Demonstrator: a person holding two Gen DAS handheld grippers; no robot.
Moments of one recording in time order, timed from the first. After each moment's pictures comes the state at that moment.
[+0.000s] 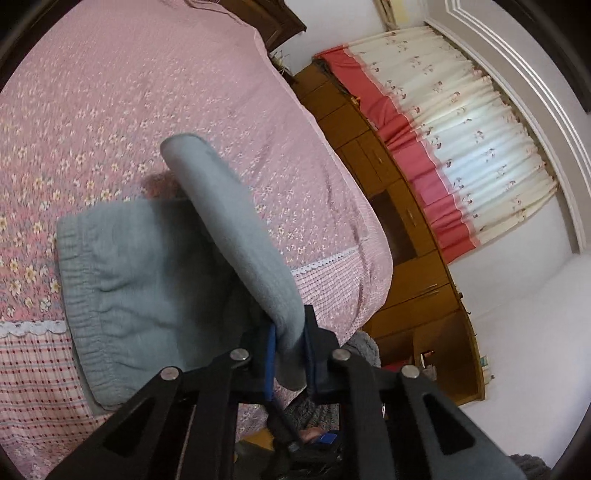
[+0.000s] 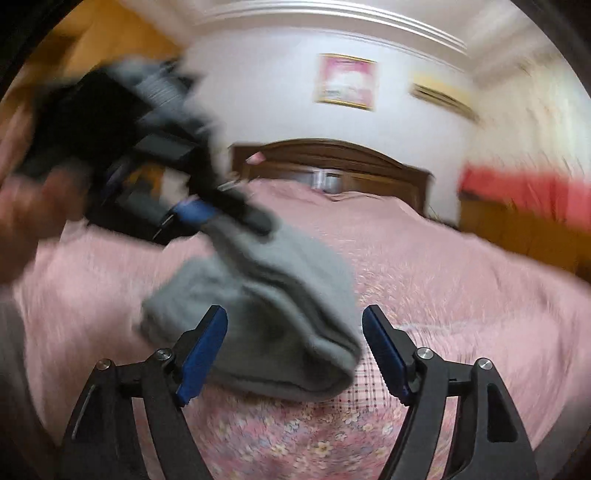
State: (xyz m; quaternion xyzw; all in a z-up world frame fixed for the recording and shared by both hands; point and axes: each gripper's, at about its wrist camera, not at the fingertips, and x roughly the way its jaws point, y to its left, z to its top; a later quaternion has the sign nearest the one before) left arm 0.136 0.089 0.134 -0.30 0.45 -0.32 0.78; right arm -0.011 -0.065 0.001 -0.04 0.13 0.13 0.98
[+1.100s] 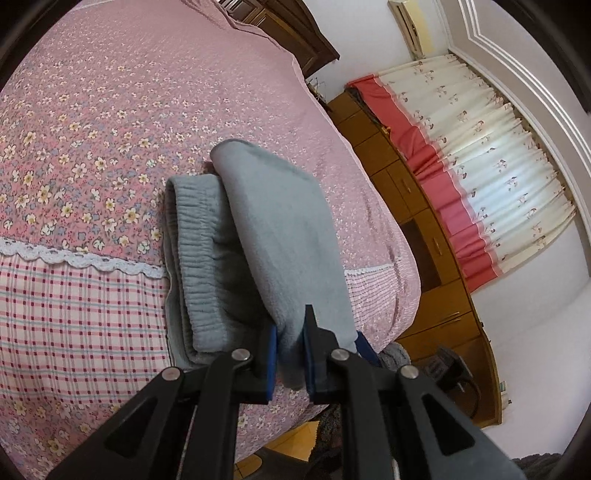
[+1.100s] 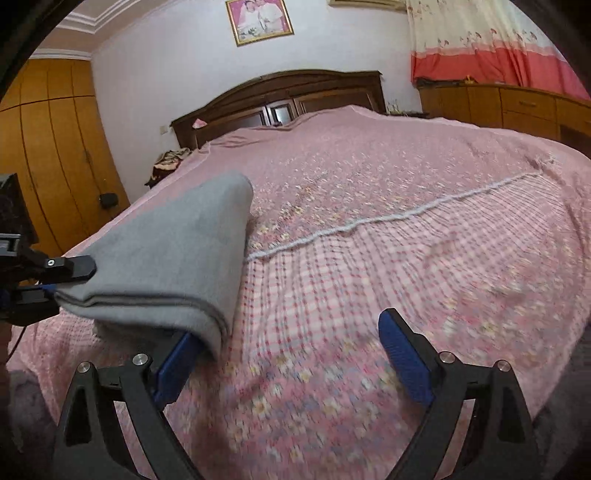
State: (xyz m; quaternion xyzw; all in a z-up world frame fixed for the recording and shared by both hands) left arm 0.089 0.127 0.086 -0.33 0.42 -0.24 0.81; right arm 0.023 -0.135 -0.030 0.09 0.31 0.09 0.94
